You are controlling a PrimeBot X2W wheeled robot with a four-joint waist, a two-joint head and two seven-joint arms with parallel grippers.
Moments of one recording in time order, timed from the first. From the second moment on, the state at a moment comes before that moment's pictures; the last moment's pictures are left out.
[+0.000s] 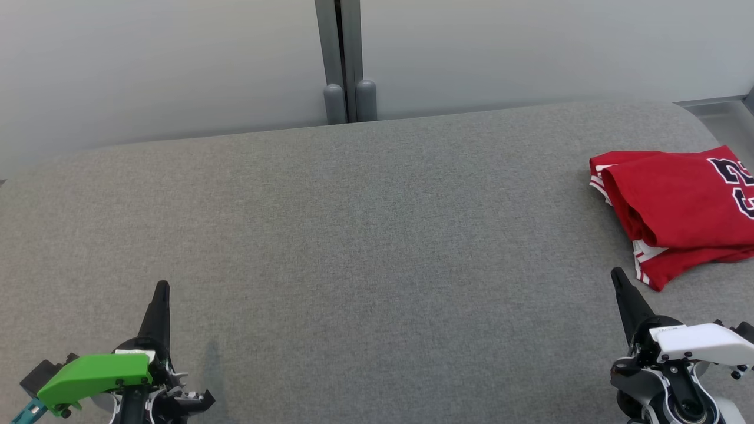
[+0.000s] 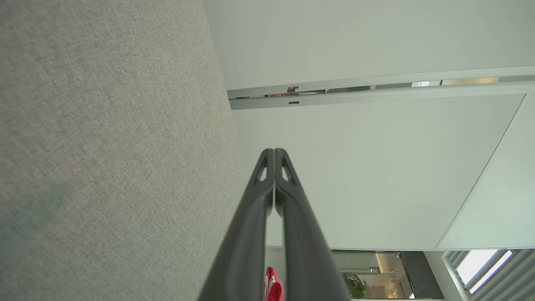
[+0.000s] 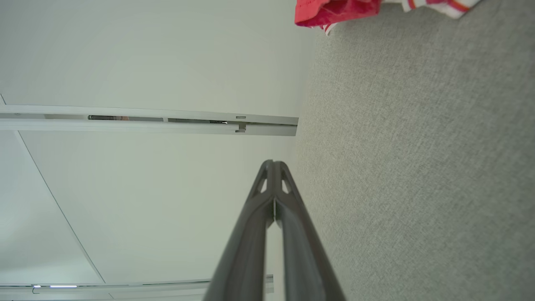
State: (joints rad) left arm -0.09 0.05 0.10 0.25 -1.54 -0.12 0.10; right arm -0.10 -0.05 -0.11 0.25 1.54 0.13 0.09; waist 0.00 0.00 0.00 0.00
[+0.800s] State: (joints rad) left arm -0.10 0.05 0.11 0.25 -1.61 -0.13 0.11; right arm -0.10 -0.05 -0.11 0.25 1.61 0.13 0.11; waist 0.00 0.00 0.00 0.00
